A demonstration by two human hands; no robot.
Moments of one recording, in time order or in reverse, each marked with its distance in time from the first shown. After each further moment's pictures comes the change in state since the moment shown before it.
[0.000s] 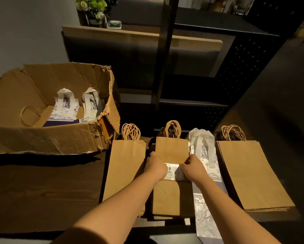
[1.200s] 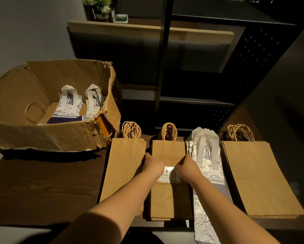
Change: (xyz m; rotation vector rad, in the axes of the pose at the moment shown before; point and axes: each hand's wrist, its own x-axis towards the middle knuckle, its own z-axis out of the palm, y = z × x) left_hand 0.009 0.006 0.007 -0.361 -0.060 -0.264; right_hand 0.037 0.016 0.023 -0.010 -0.137 0.000
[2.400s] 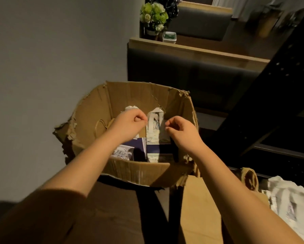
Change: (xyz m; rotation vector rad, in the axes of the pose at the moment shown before) left_hand 0.026 0.091 -0.410 0.264 0.219 0.727; right_hand -0.017 -0.377 0.111 0.036 -0.024 -0.579
